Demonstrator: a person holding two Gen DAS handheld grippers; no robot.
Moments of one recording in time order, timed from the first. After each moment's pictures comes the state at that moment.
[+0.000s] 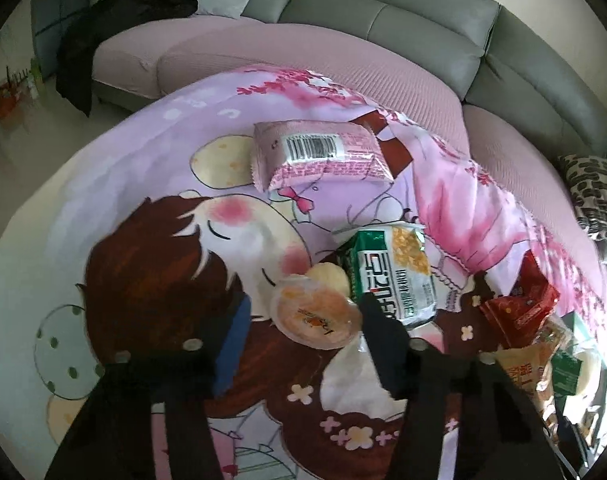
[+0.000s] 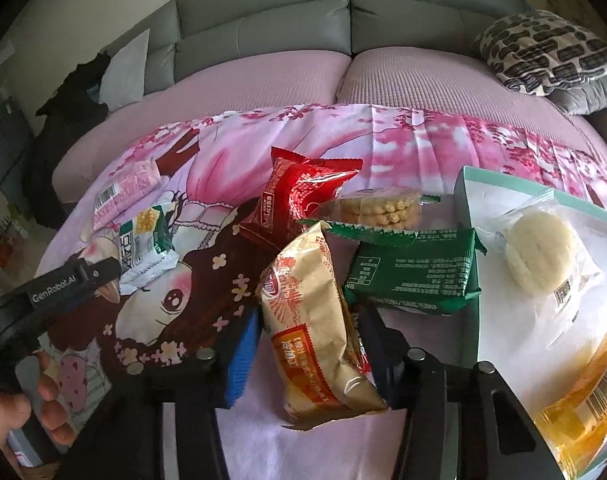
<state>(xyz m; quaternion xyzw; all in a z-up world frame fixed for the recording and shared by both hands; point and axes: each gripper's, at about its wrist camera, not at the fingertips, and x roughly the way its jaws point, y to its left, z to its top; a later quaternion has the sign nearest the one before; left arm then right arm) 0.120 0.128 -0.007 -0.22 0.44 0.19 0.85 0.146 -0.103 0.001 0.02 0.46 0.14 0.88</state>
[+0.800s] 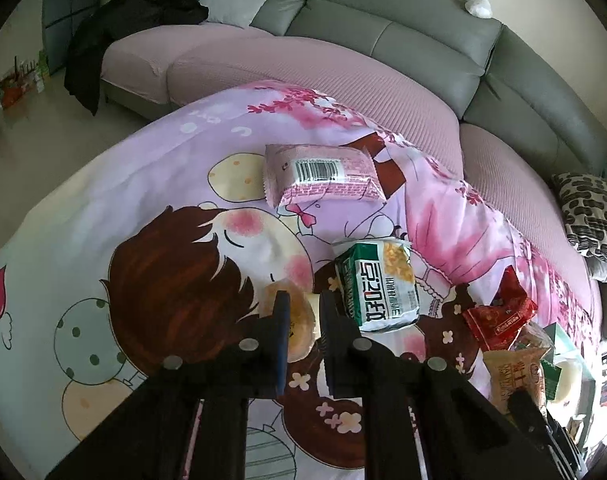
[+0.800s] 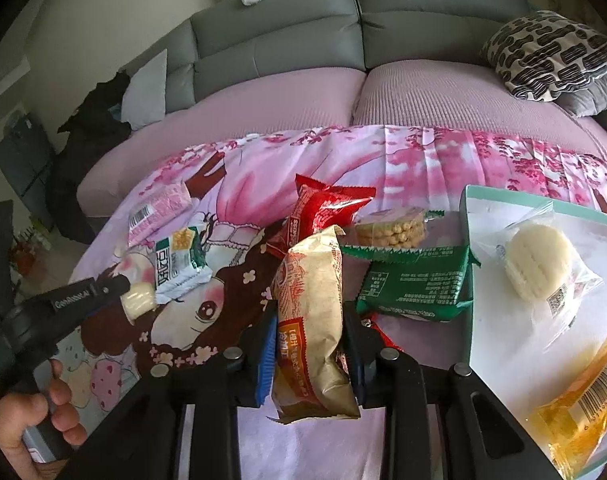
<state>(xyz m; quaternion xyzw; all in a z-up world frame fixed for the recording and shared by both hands) 0.104 0.129 0.013 -0.23 0.42 0.20 0.86 0.135 -0.114 0.023 0.05 0.43 0.17 0.89</state>
